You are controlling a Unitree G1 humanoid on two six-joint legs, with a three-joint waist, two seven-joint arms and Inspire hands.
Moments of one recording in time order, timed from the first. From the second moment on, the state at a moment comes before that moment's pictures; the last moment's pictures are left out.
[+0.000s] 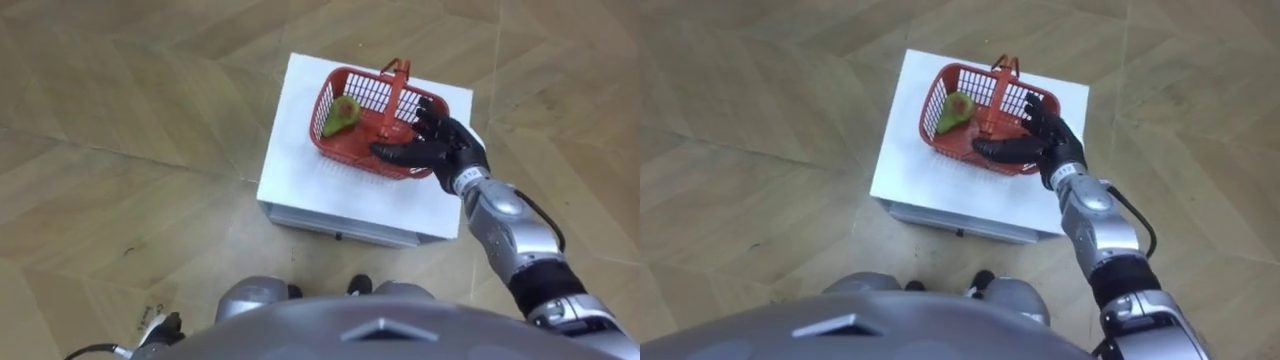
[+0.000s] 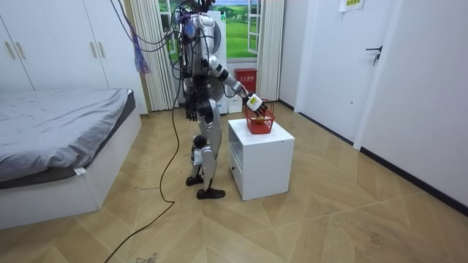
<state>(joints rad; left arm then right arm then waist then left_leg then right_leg) 0.26 0.22 -0.08 1.07 0.37 0.17 0.06 0.03 -0.27 0.21 0.52 0.42 0.04 0.04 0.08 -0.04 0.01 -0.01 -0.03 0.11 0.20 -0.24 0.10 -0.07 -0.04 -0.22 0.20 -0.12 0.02</state>
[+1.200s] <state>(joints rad) 0.26 0.18 0.08 1.04 0.37 0.20 0.11 0.22 -0.25 0.01 0.99 0.13 0.05 0.02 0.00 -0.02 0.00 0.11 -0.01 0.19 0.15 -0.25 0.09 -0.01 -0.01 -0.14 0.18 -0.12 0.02</state>
